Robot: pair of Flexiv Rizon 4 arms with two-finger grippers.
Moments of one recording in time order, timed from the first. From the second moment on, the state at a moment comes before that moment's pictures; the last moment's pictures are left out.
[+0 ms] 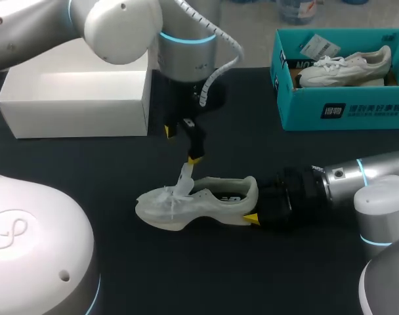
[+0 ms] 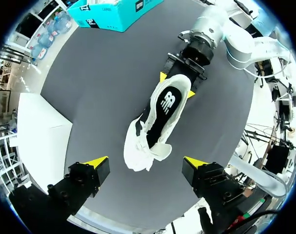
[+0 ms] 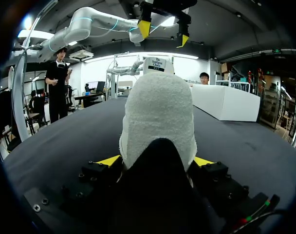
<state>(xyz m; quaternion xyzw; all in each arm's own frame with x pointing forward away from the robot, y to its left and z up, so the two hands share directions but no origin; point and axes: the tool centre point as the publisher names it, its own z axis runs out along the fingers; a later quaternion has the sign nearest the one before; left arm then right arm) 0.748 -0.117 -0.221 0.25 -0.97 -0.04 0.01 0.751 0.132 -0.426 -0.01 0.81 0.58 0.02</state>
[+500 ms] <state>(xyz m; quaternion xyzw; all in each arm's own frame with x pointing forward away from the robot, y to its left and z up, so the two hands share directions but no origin) 0.713 -0.141 -0.219 0.09 -1.00 -0.01 0.00 0.751 0.132 -0.426 -0.01 0.81 0.58 0.02</state>
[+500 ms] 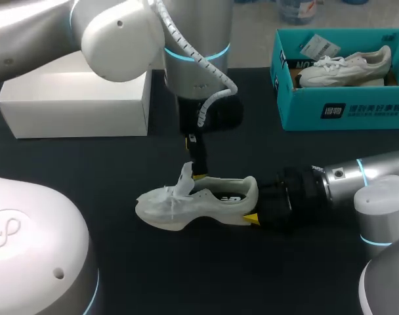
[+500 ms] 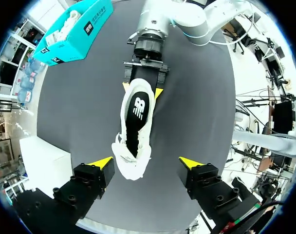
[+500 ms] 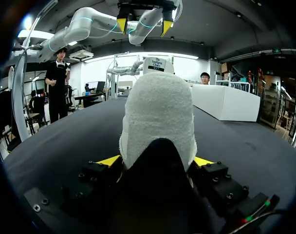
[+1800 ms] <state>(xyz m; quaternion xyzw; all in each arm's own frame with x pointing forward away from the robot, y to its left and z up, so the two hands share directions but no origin) 0.732 -0.194 -0.324 0.06 -1.00 -0.04 -0.03 0.751 0.132 -0.426 -0.01 0.81 0.58 0.02</state>
